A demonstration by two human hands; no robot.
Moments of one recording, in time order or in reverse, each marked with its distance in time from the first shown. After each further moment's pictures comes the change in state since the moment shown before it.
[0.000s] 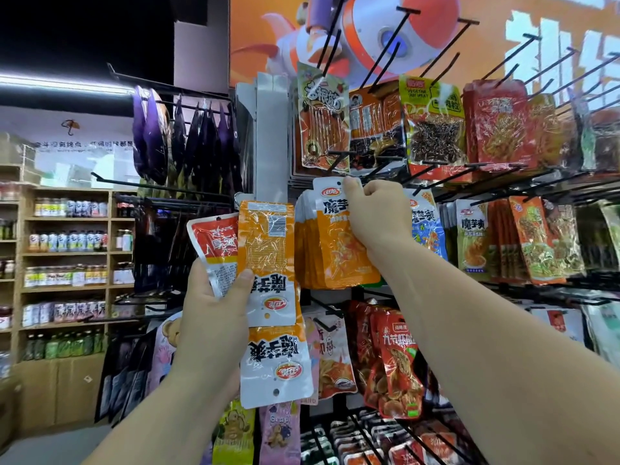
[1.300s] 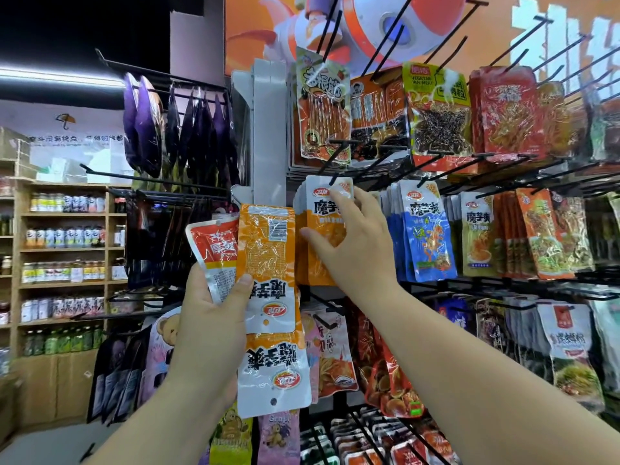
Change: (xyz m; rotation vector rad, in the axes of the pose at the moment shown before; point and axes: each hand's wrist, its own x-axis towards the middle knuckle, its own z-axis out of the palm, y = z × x) left_hand 0.002 -0.013 -0.003 0.022 -0.001 -0.017; right_hand -0.045 0.041 0.022 -0.327 -0.059 -0.413
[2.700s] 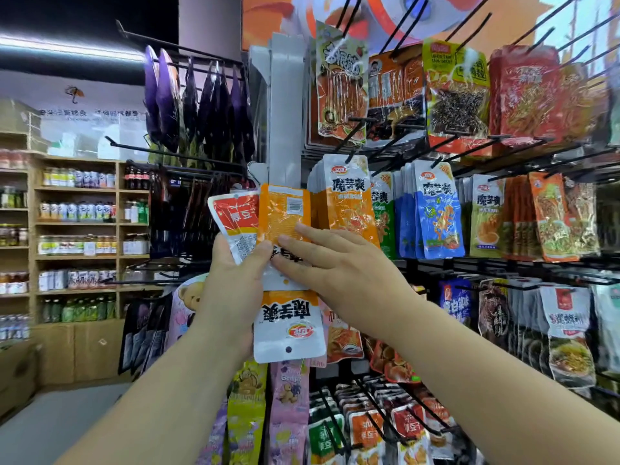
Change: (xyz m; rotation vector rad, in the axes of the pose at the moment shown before) left_hand 0.000 0.010 -0.003 -0.165 -0.063 -0.122; right_hand -0.054 -0.012 -0.021 -0.307 -0.244 -0.918
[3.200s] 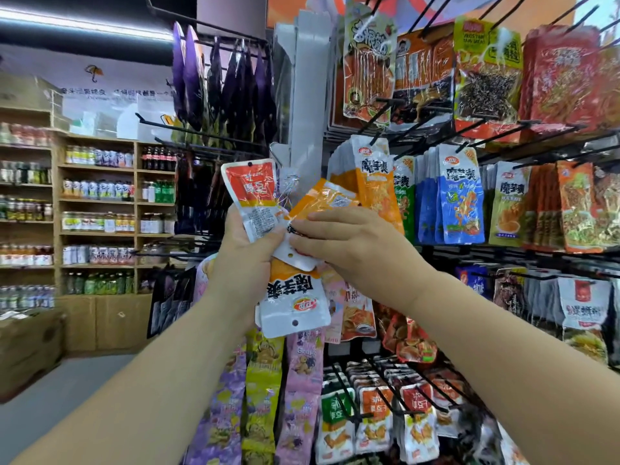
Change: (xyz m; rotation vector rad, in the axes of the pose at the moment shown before) left_hand -0.004 0.009 -0.020 0.078 -0.081 0.116; right_hand 0.013 0.005 0.004 0.150 0.094 -0.103
